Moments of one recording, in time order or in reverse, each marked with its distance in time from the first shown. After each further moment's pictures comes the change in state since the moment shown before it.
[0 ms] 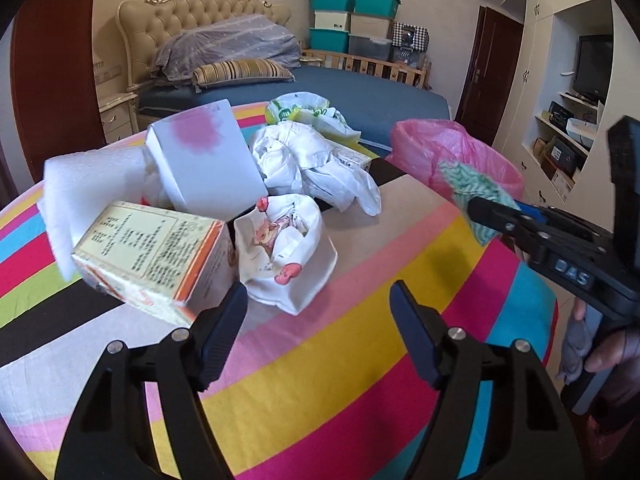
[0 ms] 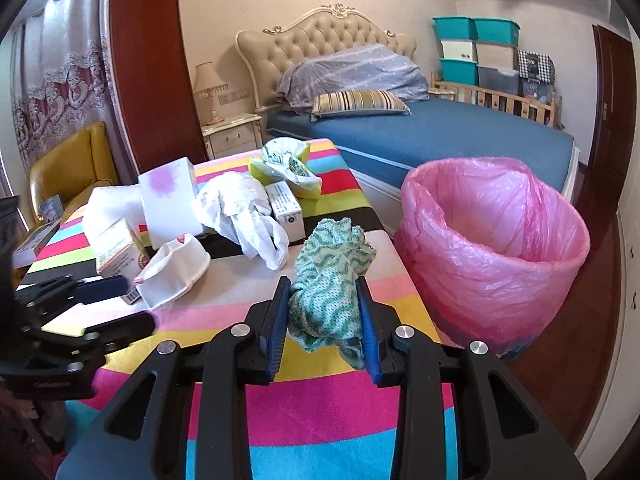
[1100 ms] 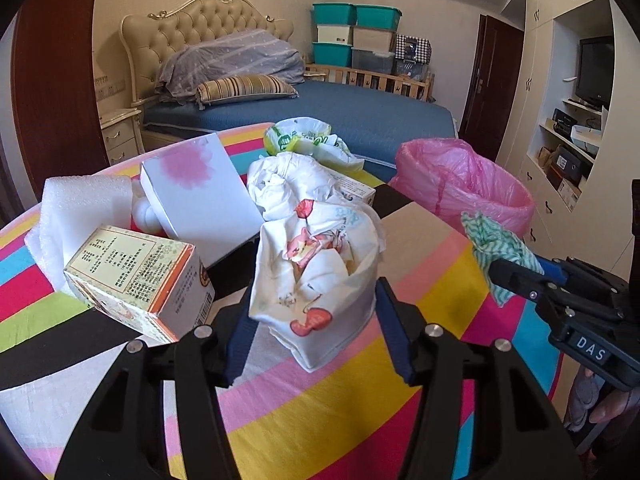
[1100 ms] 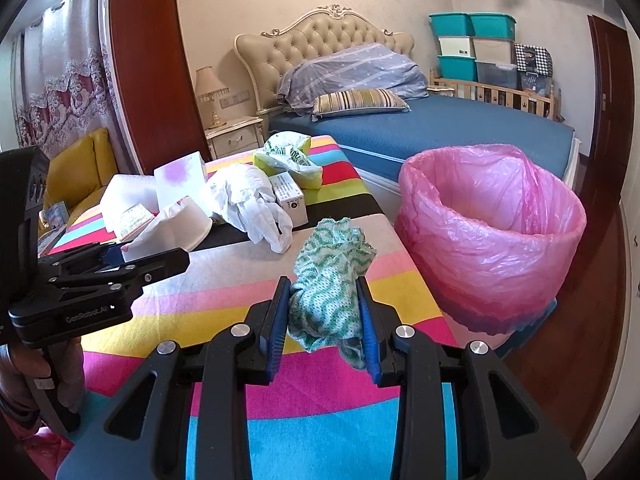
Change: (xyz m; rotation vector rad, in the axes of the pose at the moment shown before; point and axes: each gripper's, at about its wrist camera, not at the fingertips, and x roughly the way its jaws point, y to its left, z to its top) left arm 0.005 -0.006 0.017 0.009 -0.071 0.022; right arm -0.005 -0.003 -0.013 0.036 -0.002 0.011
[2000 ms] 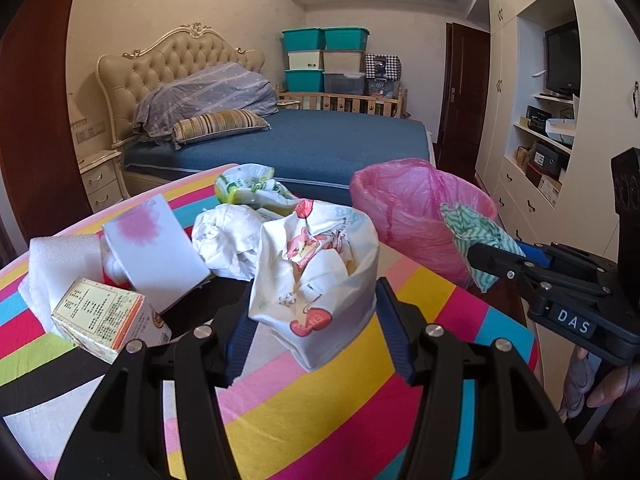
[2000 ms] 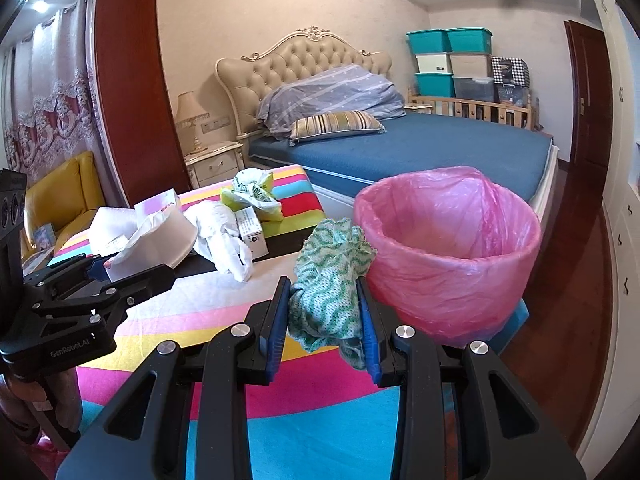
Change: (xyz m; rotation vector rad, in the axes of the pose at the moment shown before) left arm -0.010 -0.047 0.012 0.105 -0.101 -0.044; right arm -0.032 -0.032 0.006 0.037 -0.076 -0.058
